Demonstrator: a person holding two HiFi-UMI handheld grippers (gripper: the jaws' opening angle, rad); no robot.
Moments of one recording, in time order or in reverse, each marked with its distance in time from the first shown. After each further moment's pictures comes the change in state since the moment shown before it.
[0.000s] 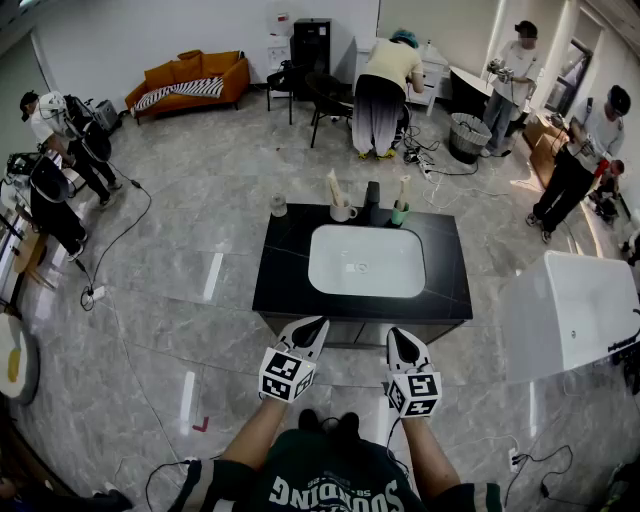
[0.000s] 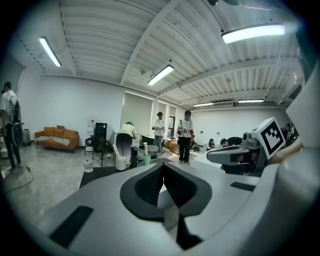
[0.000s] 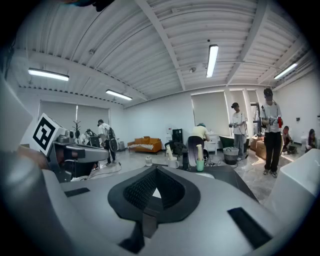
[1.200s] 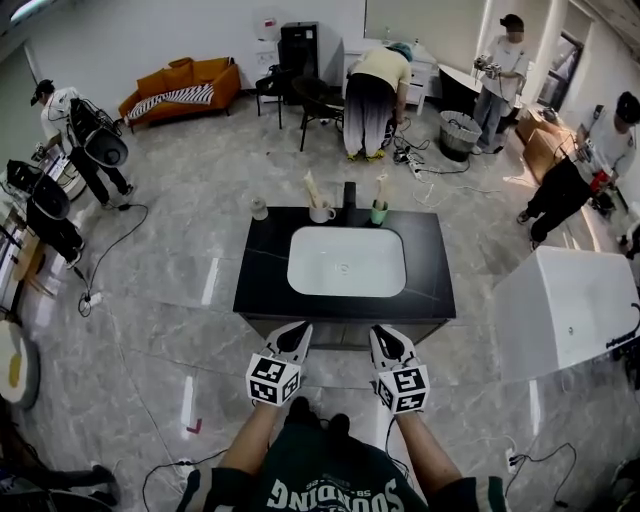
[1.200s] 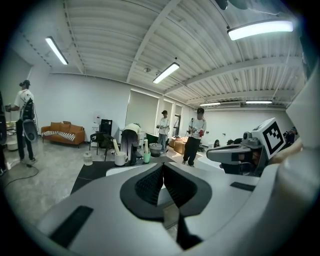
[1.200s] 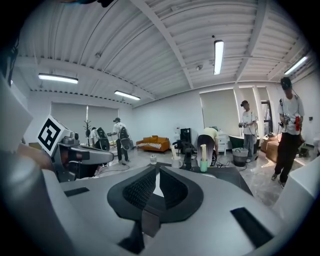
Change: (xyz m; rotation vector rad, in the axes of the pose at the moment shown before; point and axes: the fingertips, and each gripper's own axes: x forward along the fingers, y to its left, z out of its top) left arm 0.022 -0.036 -0.012 -0.056 0.022 0.069; right arm -0.012 -0.034 -0.005 -0.032 0.012 0.118
